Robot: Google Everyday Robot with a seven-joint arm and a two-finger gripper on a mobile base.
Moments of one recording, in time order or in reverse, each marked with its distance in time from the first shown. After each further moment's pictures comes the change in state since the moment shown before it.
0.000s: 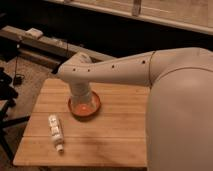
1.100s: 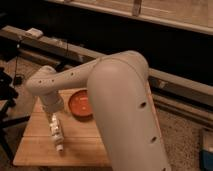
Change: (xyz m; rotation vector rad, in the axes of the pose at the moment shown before) arm -0.005 0.142 0.082 -0.004 0.072 -0.304
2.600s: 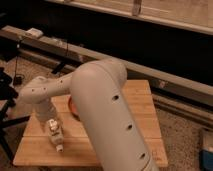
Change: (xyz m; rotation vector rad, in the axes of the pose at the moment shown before) arm 0.000 0.045 0.050 -0.023 0.068 -0.138
